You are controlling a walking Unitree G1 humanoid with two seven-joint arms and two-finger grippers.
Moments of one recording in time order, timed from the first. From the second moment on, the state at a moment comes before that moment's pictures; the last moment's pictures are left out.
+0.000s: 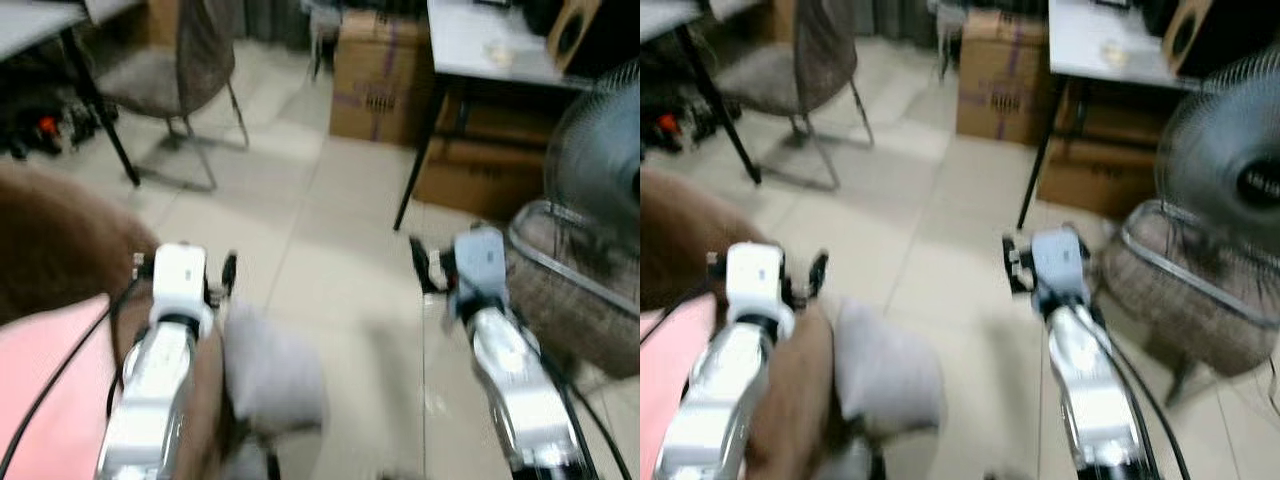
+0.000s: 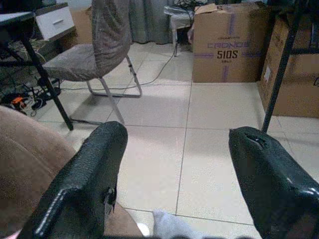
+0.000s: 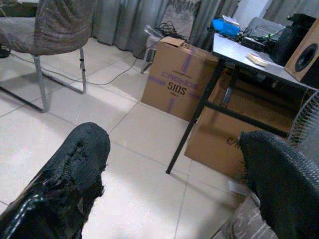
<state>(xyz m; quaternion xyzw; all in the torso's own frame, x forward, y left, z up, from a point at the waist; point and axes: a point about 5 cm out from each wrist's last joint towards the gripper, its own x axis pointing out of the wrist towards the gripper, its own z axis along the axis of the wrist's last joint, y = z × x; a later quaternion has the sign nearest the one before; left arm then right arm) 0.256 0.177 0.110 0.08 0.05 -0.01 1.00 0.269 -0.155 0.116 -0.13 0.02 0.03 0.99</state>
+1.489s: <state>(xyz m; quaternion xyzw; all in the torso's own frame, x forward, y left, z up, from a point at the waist) 0.268 0.179 0.108 0.09 0.06 -0.01 0.99 0.277 -0.153 0.112 -0.06 0.05 0.02 1.00</state>
